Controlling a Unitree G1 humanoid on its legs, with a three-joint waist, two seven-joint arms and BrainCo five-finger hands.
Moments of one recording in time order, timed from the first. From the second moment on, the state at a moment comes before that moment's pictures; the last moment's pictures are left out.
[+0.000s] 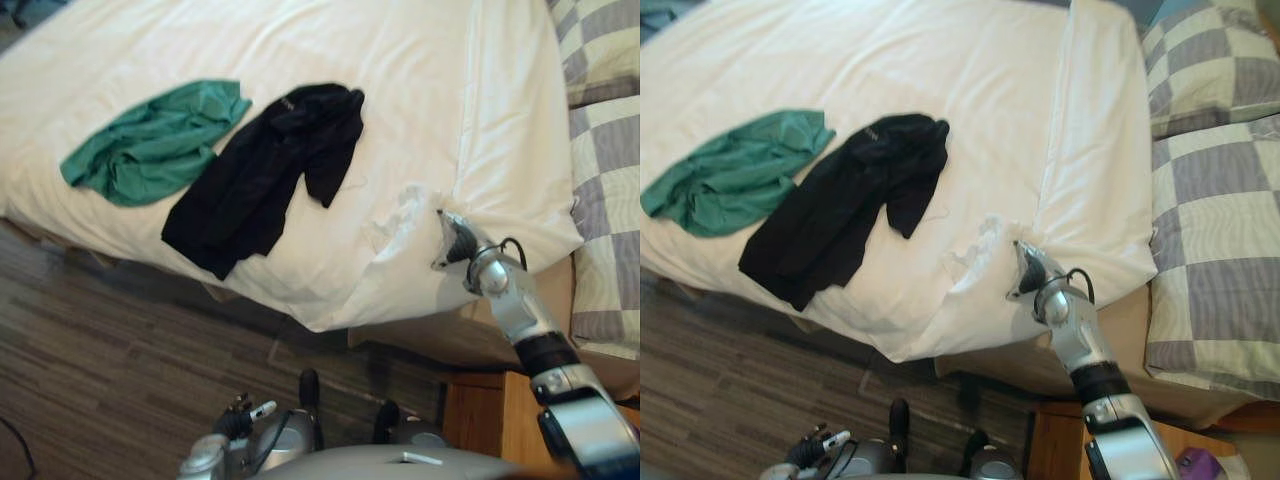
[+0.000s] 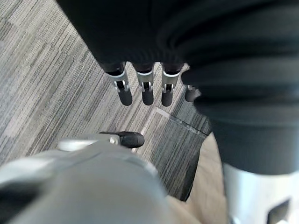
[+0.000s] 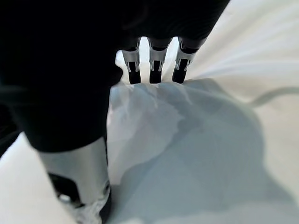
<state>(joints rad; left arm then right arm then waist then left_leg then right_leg) 0.13 0.21 0.16 0.86 -0.15 0.02 -0.16 -0.49 -0.39 0.17 0.46 -0.69 0.15 0.09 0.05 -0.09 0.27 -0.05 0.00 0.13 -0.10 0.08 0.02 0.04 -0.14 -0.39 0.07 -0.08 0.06</state>
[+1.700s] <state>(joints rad) 0.18 0.10 0.12 0.69 -0.23 0.06 -0.21 0.14 -0.12 -0.15 0.05 -0.14 0.10 -0.25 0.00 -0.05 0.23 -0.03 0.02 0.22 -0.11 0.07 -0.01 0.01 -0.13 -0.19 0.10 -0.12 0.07</state>
